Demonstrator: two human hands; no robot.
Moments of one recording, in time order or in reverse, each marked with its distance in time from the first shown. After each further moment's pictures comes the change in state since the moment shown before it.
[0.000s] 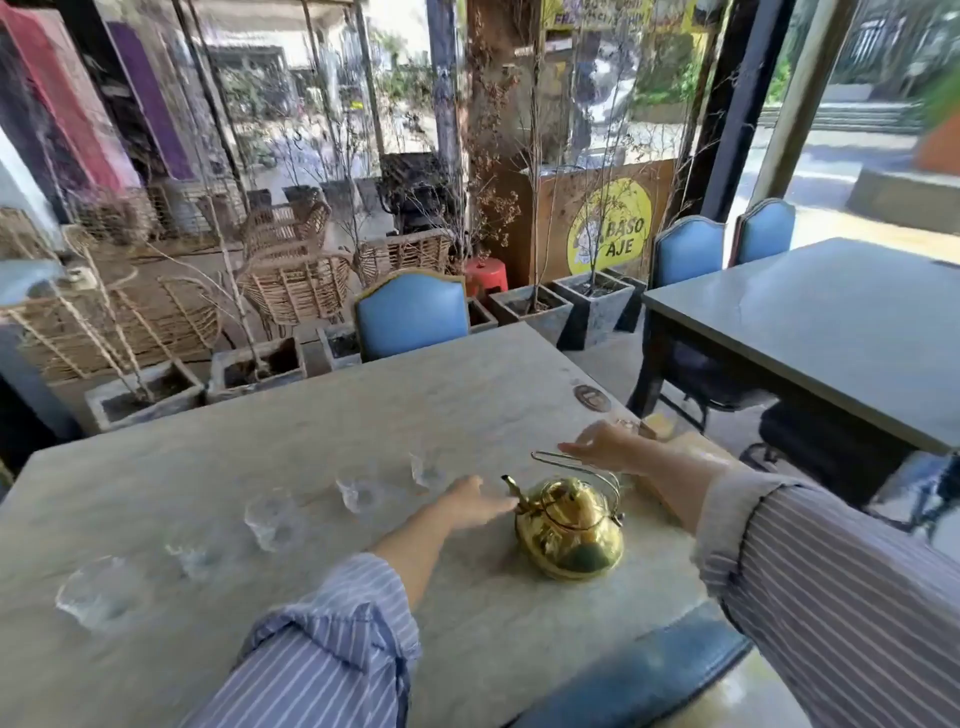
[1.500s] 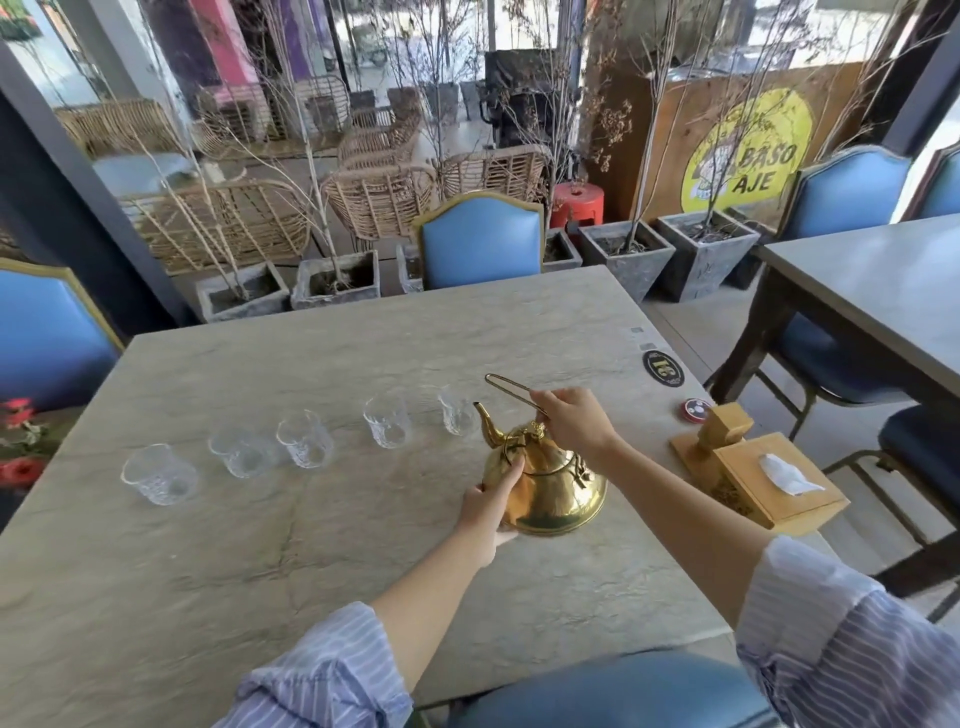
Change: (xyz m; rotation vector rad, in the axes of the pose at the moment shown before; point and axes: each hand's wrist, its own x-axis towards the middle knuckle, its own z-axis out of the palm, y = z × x) left_hand 0.039 -0.009 0.088 -1.323 0.270 -0.355; right_hand 0.025 -0.046 0.030 0.815 -0.074 -0.233
